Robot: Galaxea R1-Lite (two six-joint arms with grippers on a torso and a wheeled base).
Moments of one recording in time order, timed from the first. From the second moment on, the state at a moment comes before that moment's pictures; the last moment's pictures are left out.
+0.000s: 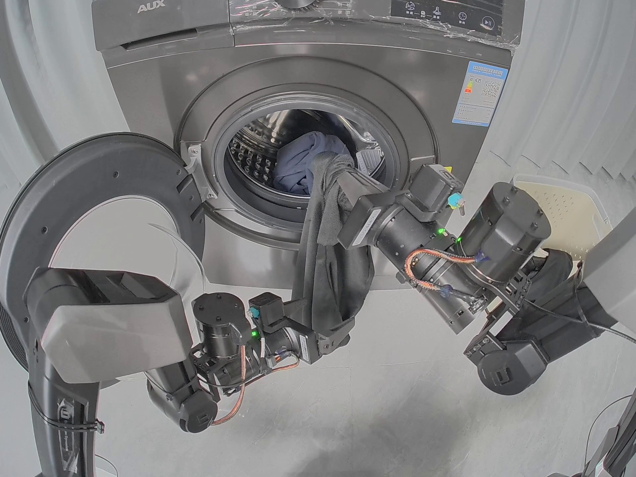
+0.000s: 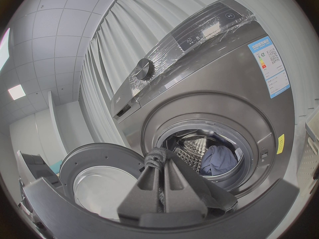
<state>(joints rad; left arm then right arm) -0.59 2.31 -0.66 -1.55 -0.21 -0.20 0.79 1.98 -0.94 -1.43 -0.13 0.18</state>
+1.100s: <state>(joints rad) -0.54 2.52 -0.91 -1.55 -0.07 -0.20 0.80 1.98 -0.91 -1.43 -0.13 0.18</state>
